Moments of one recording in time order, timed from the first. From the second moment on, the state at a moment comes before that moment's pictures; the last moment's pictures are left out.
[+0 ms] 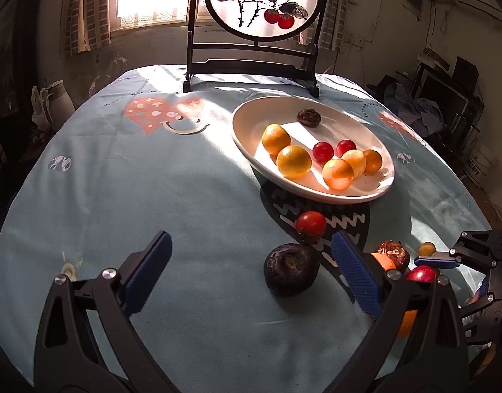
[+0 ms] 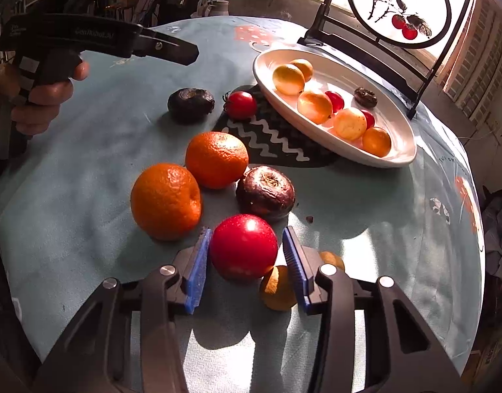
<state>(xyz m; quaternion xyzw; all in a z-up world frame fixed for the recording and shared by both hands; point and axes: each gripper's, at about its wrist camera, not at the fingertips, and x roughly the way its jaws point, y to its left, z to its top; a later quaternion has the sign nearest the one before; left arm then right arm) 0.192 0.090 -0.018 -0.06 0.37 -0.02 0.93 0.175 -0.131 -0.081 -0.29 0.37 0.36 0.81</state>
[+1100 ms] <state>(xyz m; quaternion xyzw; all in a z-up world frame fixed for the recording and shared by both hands) 0.139 -0.035 -0.050 0.05 0.42 -0.21 0.88 0.228 -0.247 -0.060 0.16 0.35 0.35 0.85</state>
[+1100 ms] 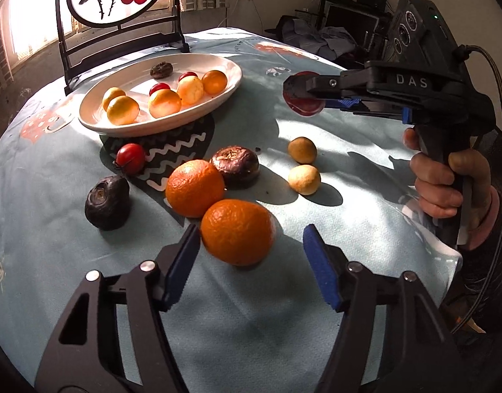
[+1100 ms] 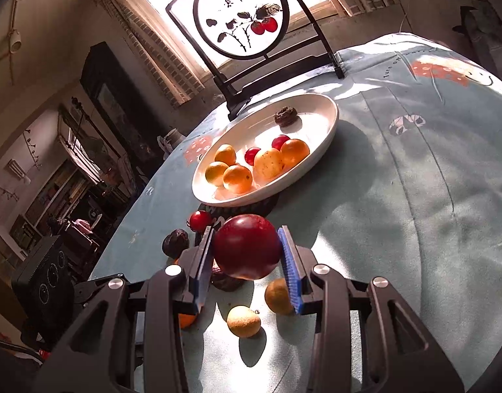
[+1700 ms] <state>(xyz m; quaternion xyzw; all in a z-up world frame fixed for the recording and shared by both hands) 0.143 -0.020 -0.048 0.02 0.43 -0.20 0.88 0.225 -0.241 -0.058 0.15 0.35 0.36 0.85</state>
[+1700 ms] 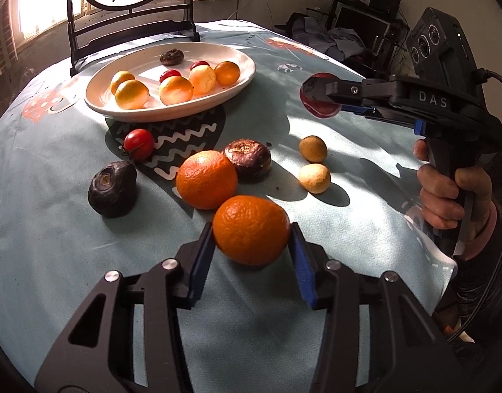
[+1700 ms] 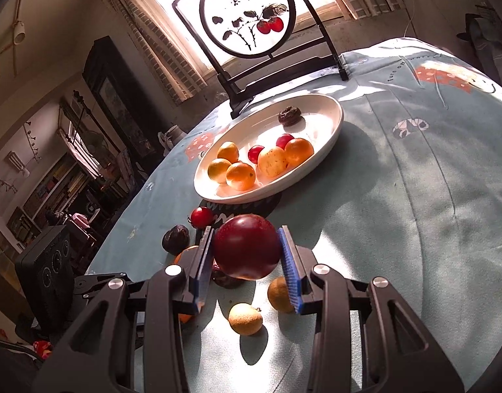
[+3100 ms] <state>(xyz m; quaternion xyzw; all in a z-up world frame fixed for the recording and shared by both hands) 0.241 0.105 -0.008 -0.07 0.36 0.01 0.93 0.256 -0.150 -0.041 -0.07 0.37 0.42 0.83</state>
